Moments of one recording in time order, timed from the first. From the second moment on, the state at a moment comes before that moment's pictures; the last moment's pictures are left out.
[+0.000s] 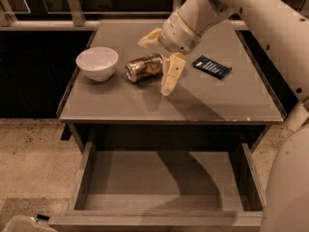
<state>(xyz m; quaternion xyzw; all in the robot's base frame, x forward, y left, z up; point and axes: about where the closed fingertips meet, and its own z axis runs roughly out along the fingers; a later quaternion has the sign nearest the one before) 0.604 -0.009 0.901 -0.78 0.53 0.20 0.27</state>
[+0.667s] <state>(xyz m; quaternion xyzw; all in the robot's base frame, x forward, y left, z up) 0.633 -0.034 0.899 -0.76 0.56 0.16 0.29</state>
